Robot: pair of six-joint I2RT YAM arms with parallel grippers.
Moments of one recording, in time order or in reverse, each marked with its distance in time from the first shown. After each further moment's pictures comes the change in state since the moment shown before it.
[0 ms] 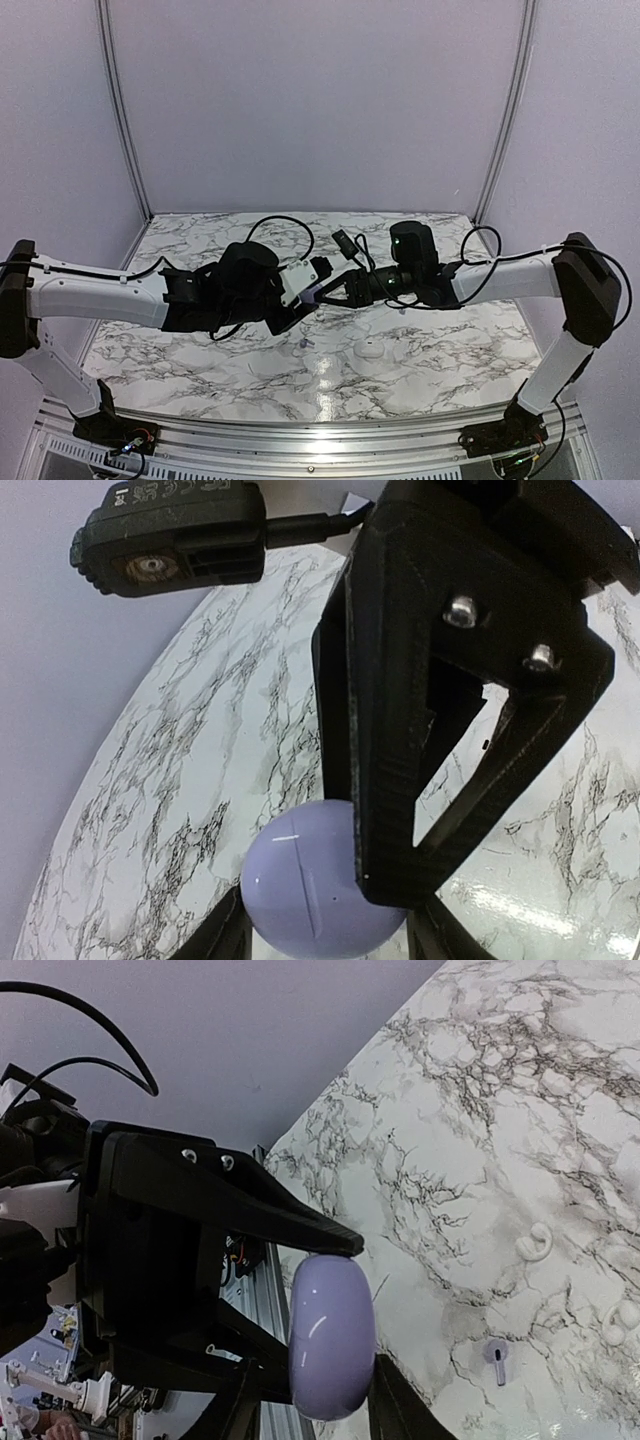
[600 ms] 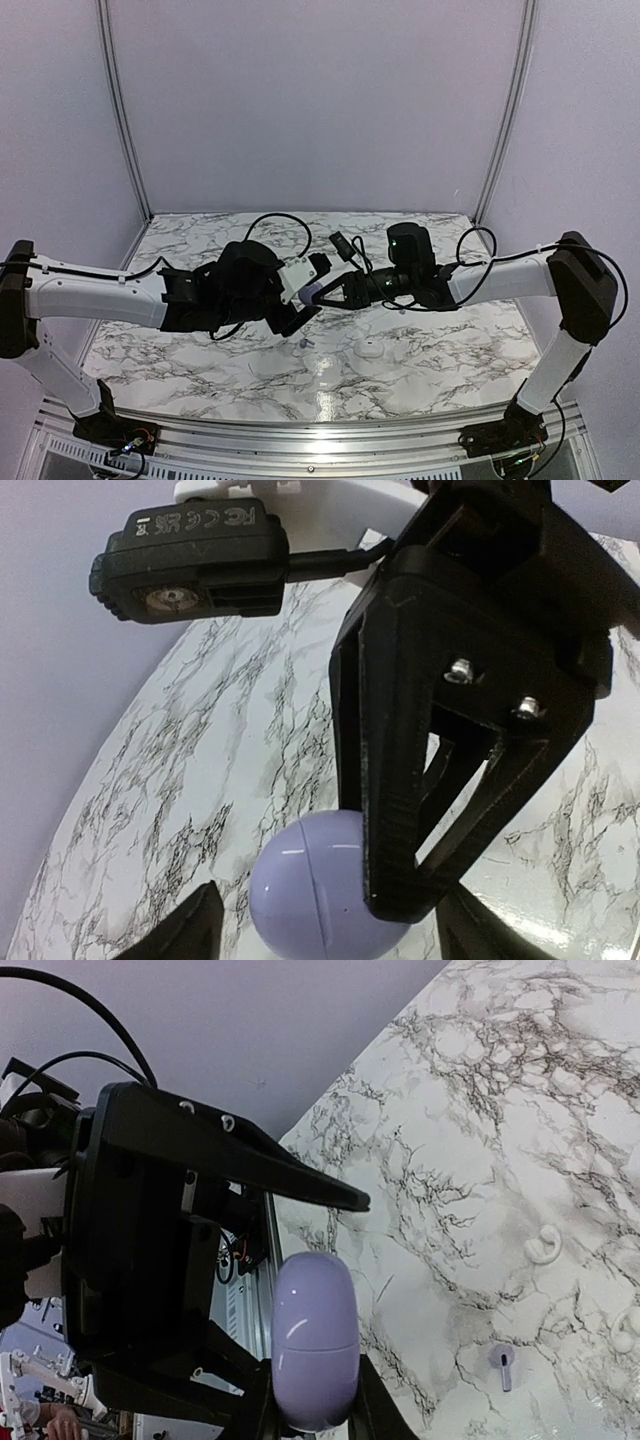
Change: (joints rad) left arm -0.003 -0.001 0.005 0.008 -0.016 -0.018; right arm 0.009 0.028 0.003 0.033 -0.015 0.017
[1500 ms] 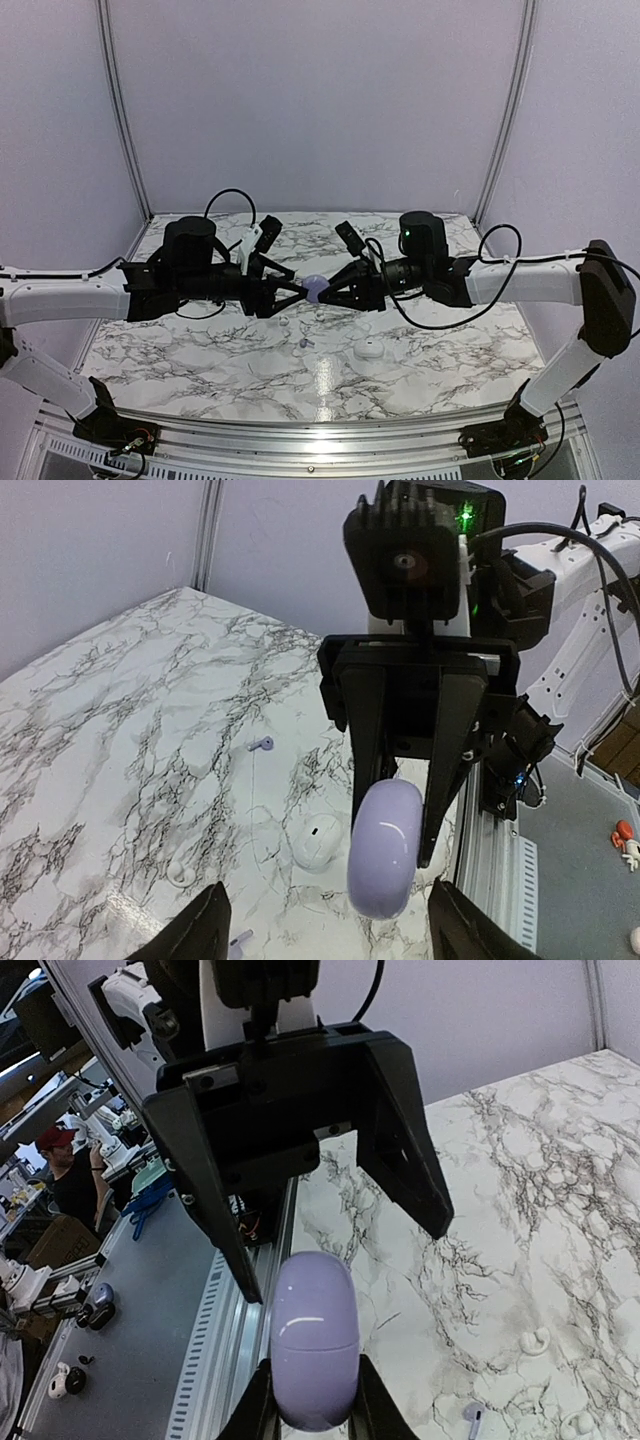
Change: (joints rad) left arm 0.216 -0.202 -0.166 0.201 0.620 -0.431; right arm 0.011 -0.128 0.000 -0.059 -0.097 -0.404
